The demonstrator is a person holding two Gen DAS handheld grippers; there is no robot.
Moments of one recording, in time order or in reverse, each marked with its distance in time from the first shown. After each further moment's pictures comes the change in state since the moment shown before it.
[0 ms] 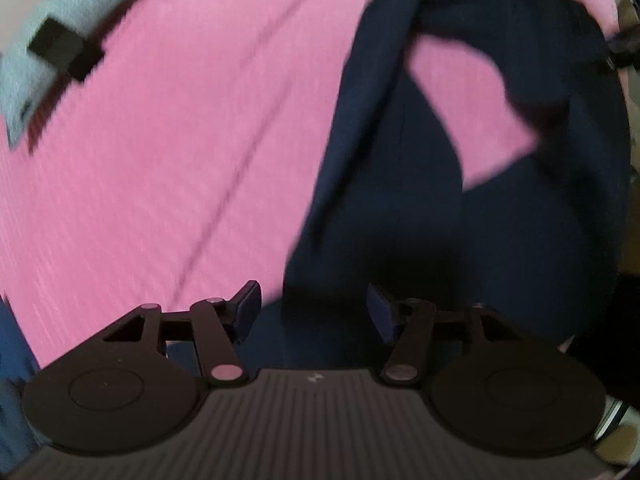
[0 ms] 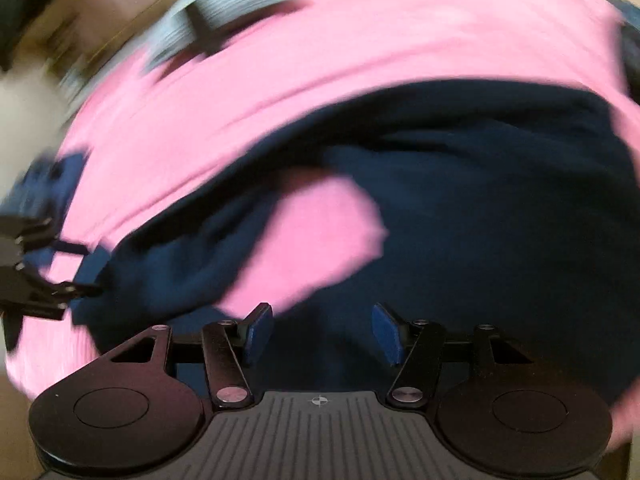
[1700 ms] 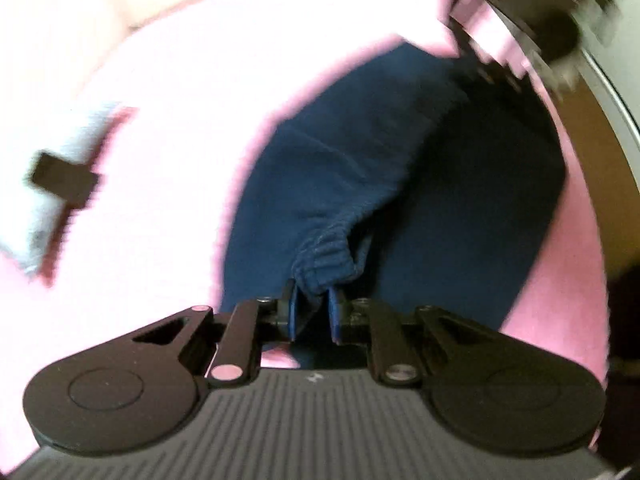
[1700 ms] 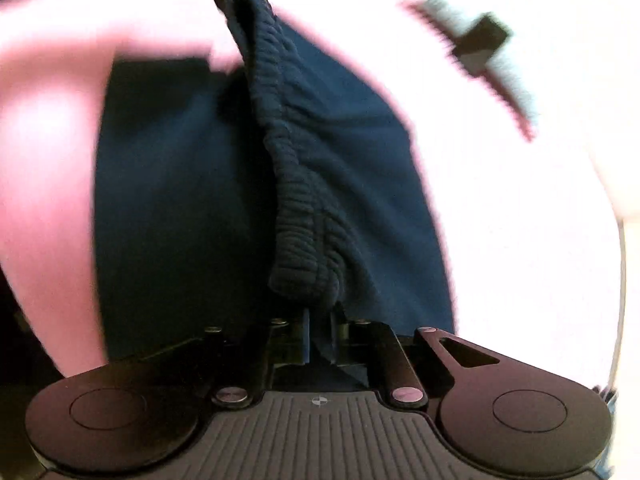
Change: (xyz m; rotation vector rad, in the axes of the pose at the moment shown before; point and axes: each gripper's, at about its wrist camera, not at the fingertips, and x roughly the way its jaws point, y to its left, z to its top) left arm -0.076 0.110 -0.113 0.375 -0.459 -0.059; right arm 0.096 0.277 0.012 -0.905 0.091 -0.338
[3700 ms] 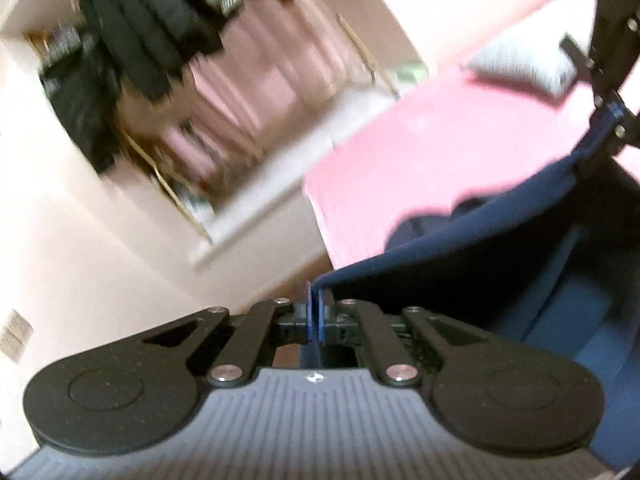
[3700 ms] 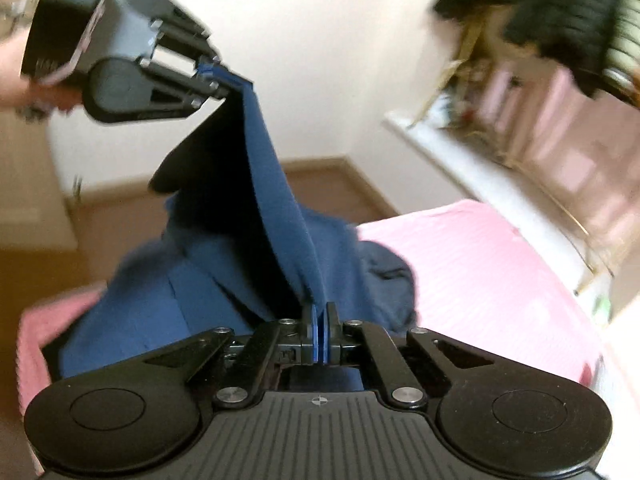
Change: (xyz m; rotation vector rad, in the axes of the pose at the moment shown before) left arm -0.410 0.225 -0.351 -0.427 0.119 0.934; right arm -0.043 0.236 0.611 -0.194 -0.570 0.278
